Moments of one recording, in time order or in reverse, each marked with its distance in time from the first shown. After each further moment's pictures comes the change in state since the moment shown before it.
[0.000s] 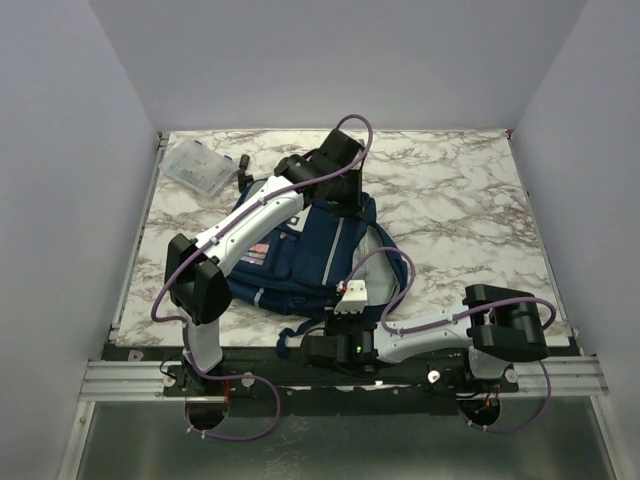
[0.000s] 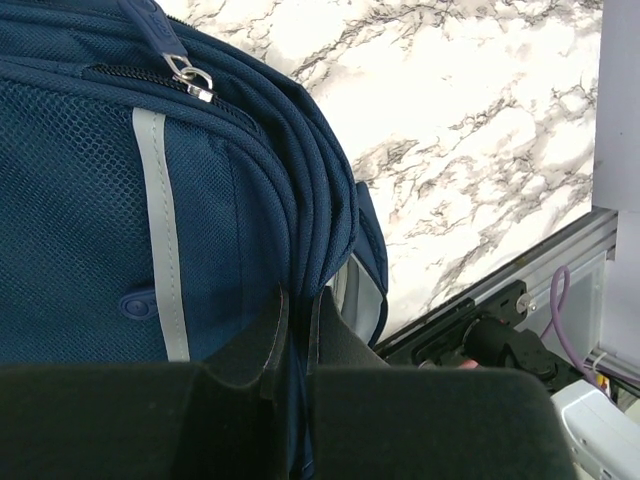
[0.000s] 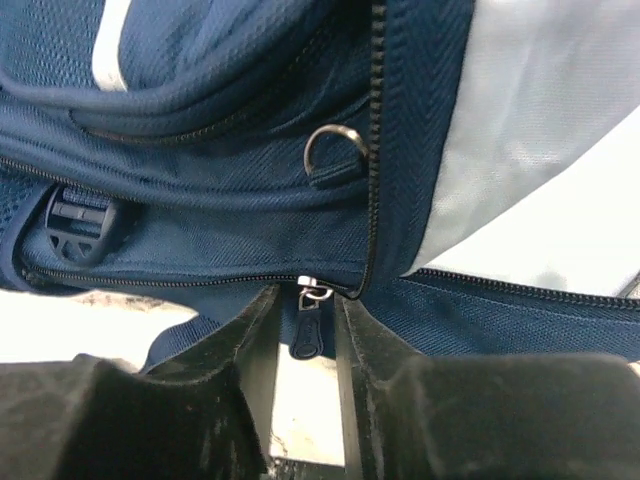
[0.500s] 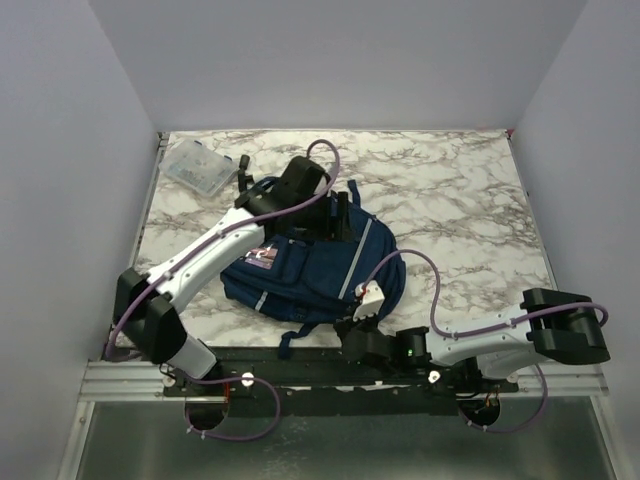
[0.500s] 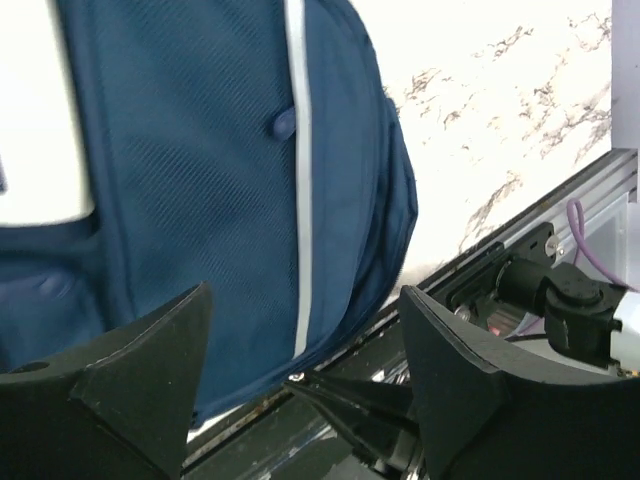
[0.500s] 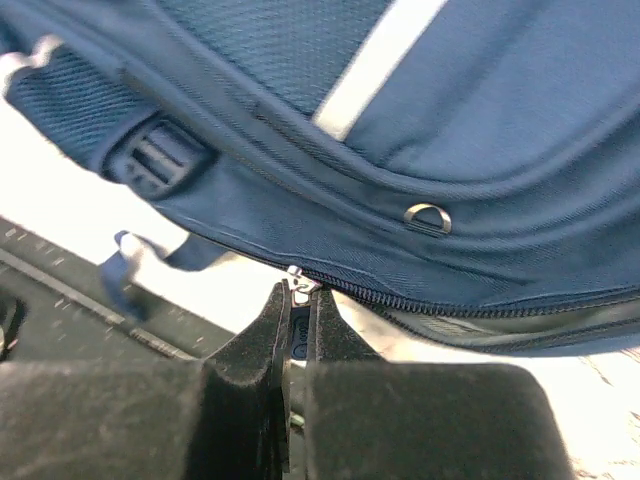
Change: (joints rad) left arm 0.022 -0.259 -0.383 0.153 0.066 0.081; right arm 0.000 -0.302 -0.344 0.399 -0.244 -0.320
